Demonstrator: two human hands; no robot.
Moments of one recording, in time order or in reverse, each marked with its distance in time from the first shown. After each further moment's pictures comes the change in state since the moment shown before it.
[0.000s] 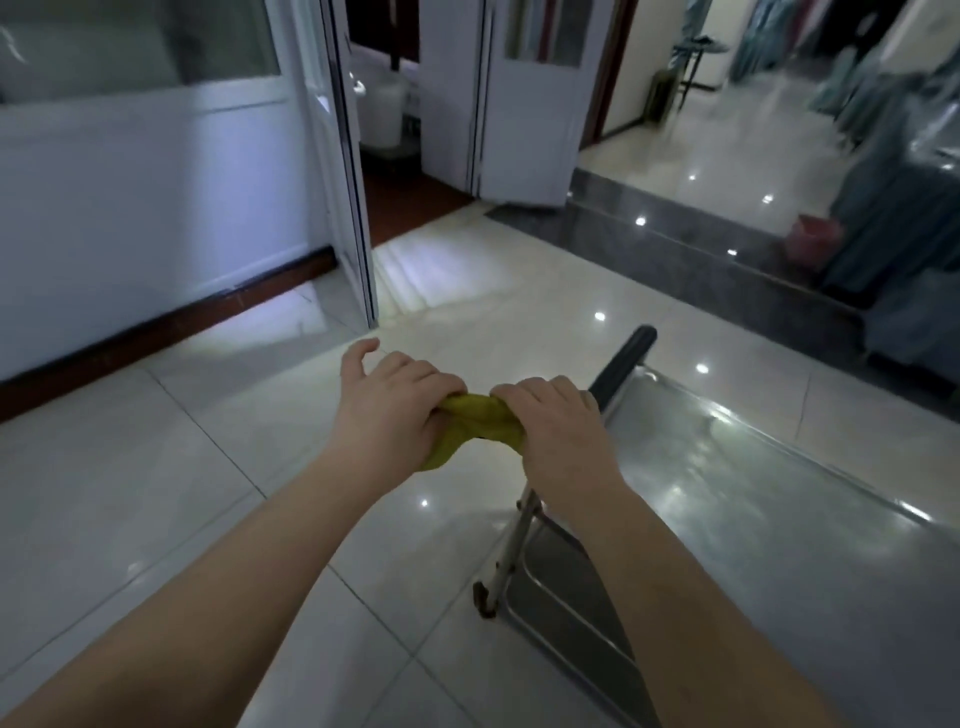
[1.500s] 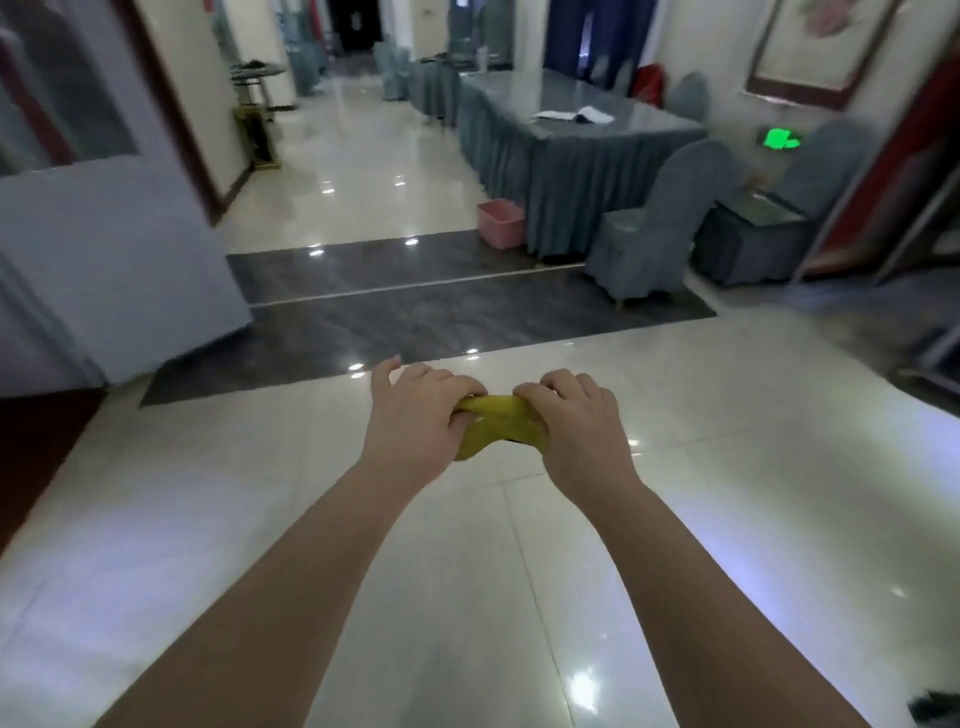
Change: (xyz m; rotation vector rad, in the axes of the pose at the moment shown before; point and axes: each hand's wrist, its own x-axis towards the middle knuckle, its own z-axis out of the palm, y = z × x) left_hand 0.980 -0.032 0.439 -0.388 -0.101 0.723; right_hand 0.627 0.623 0.191 -0.322 0.323 0.857
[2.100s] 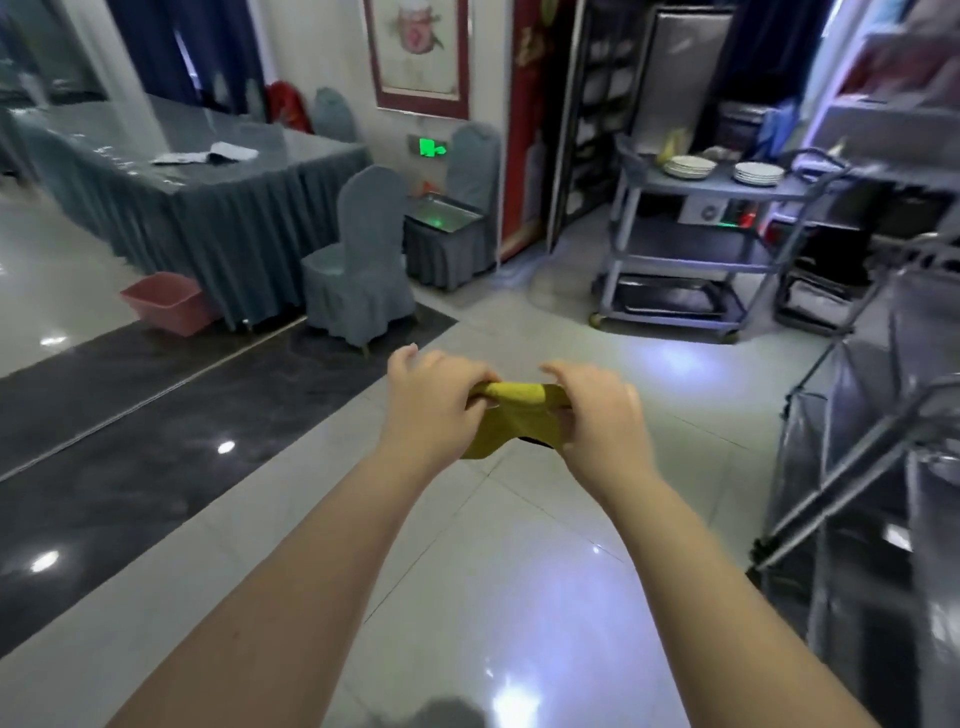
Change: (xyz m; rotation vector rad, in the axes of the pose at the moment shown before) left_hand 0.417 0.242 0.205 -0.357 -0.144 0.623; right_hand 0.151 0.370 -0.058 -0.328 0.183 0.694
